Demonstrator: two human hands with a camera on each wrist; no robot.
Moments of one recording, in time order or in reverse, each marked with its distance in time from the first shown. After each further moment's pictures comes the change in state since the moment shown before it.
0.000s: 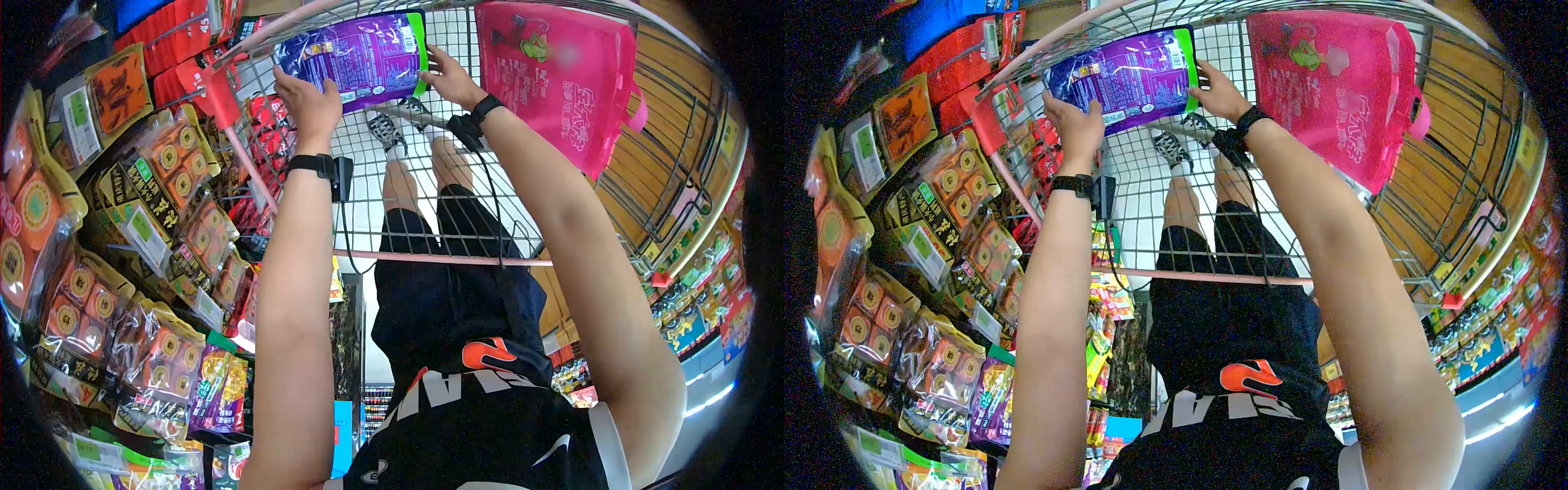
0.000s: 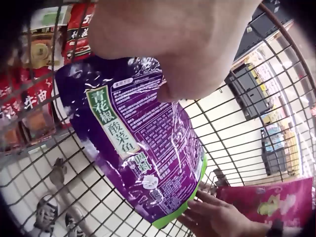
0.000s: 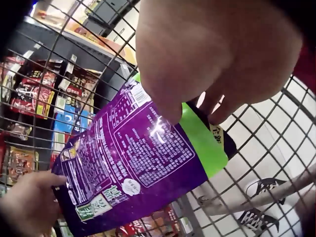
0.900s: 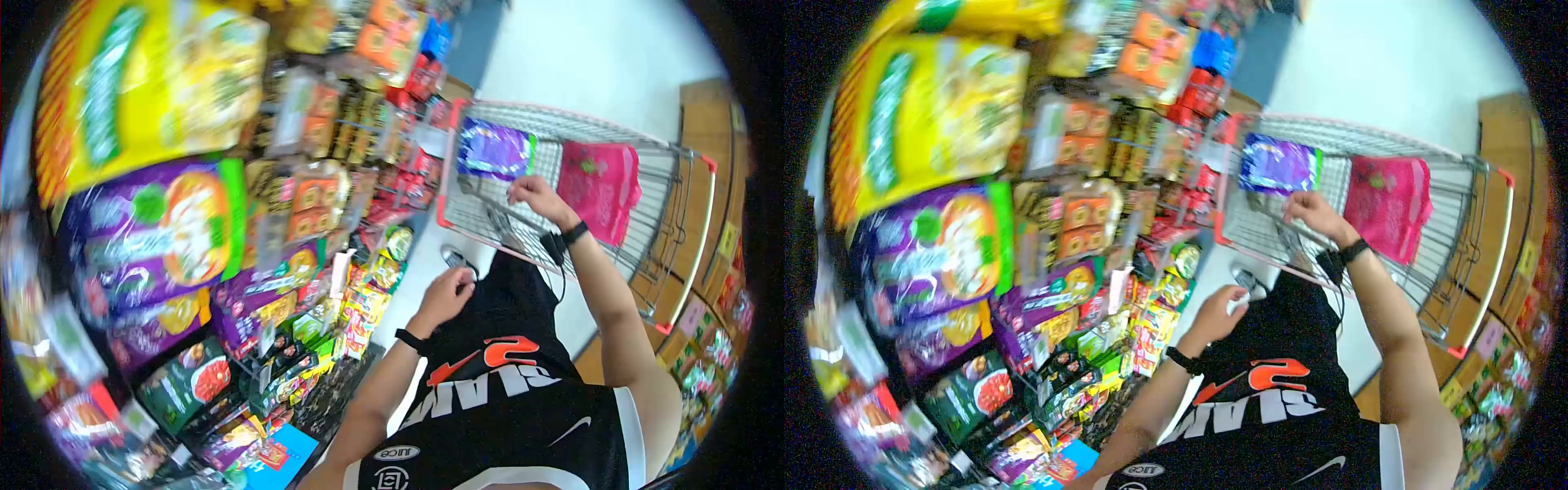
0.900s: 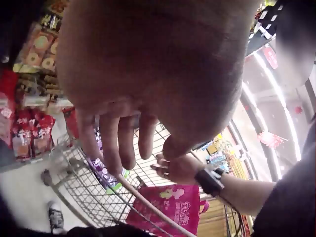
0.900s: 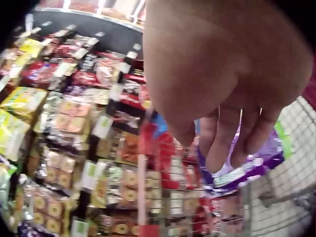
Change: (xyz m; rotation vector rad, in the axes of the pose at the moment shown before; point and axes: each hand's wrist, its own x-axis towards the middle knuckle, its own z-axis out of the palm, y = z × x) left_hand -0.369 0.036 -0.246 -0.423 -0.346 0.044; right_hand -0.193 -0.242 0.055 -0.110 -0.474 -0.165
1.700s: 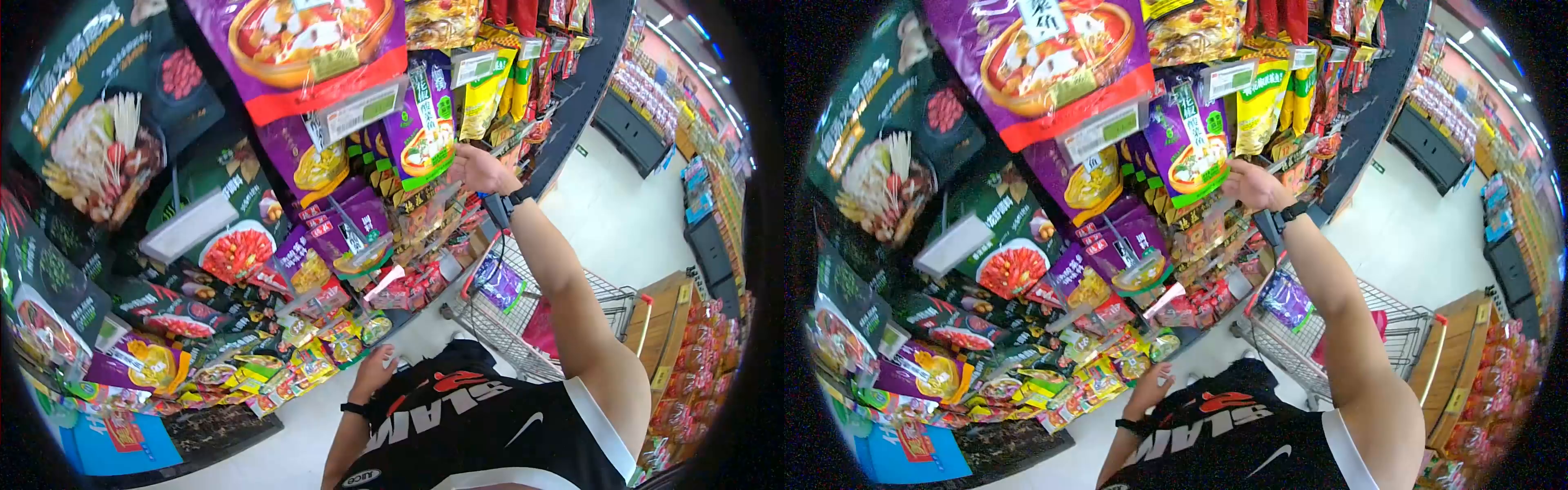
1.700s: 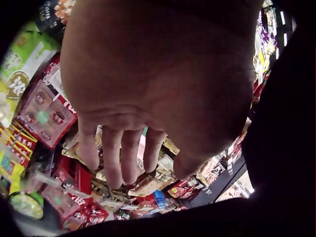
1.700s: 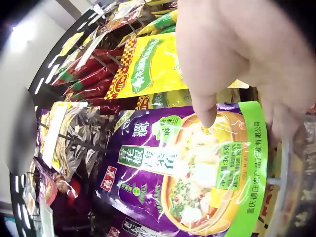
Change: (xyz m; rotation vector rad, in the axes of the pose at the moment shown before) left_hand -0.244 -0.177 -0.011 -0.146 0.634 -0.036; right_hand 0.101 -0.378 0.286 0.242 -0.451 -0.001
